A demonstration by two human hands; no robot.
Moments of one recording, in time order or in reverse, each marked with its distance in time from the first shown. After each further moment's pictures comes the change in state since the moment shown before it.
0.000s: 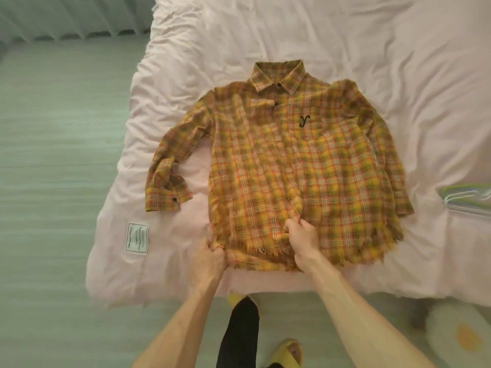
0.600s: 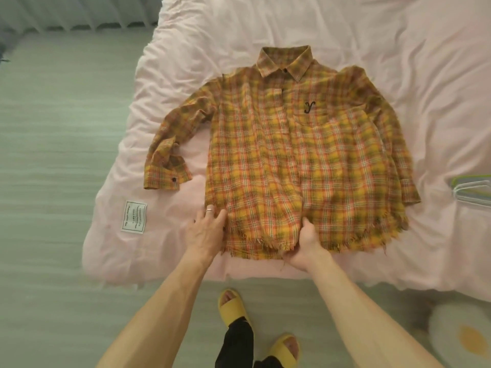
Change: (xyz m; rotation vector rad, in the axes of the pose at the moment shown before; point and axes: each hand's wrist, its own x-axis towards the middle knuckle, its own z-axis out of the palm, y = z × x) left_hand 0.040 -0.024 0.020 0.843 0.099 0.577; right_hand 0.026 0.058 -0.012 0.527 -0.316 0.388
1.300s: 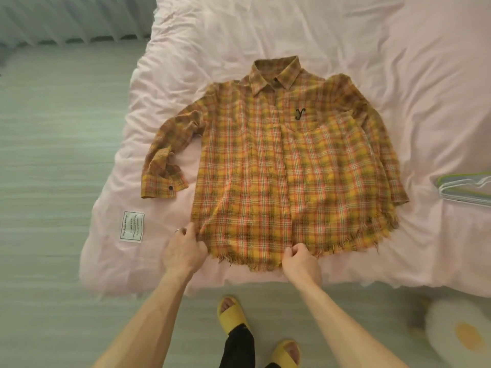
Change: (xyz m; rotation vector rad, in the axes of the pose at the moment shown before) left_hand -0.026 -0.032 -0.008 -0.361 -0.111 -0.332; right_hand -0.011 0.045 -0.028 -1.320 0.582 -0.405
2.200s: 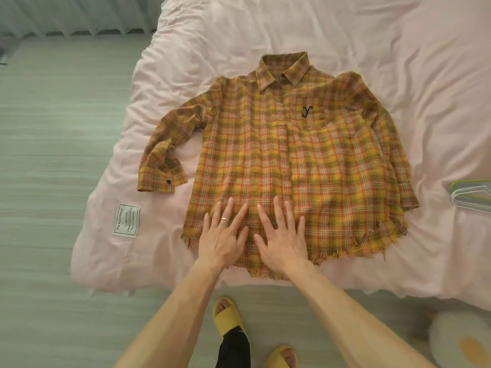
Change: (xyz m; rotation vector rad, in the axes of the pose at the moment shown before) left_hand 0.007 0.059 0.045 0.121 -0.033 0.389; right_hand 0.028 -0.036 0.005 -0.515 0.050 -0.708
